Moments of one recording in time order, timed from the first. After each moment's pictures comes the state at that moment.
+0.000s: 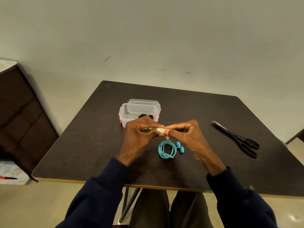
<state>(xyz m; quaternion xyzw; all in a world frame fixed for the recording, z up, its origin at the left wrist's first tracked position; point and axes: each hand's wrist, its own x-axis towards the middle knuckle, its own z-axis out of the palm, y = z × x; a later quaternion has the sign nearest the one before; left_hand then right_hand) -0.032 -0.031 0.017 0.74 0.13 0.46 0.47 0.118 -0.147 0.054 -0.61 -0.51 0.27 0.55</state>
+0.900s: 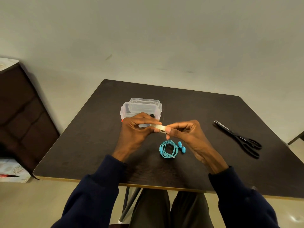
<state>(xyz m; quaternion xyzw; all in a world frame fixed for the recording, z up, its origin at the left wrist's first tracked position) -0.039 -0.018 0.019 0.72 0.10 0.49 0.48 0.121 -0.144 0.051 -0.56 -0.51 0.32 0.57</state>
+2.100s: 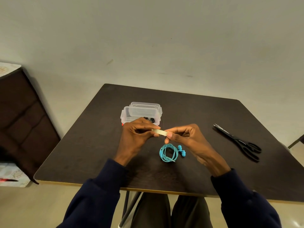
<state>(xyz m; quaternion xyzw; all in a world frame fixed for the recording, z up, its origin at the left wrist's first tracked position) -0.038 -0.016 0.012 0.72 0.14 0.47 0.50 0.125 -0.145 0.054 -0.57 -0.51 0.36 0.54</state>
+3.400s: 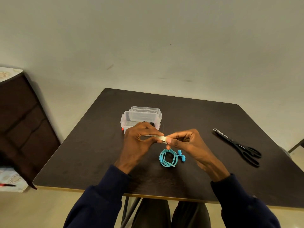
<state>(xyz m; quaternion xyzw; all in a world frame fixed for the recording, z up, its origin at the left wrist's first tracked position) -0.039 -0.026 0.023 0.78 0.14 0.49 0.36 0.129 -0.145 0.051 -0.58 -0.52 0.34 0.53</state>
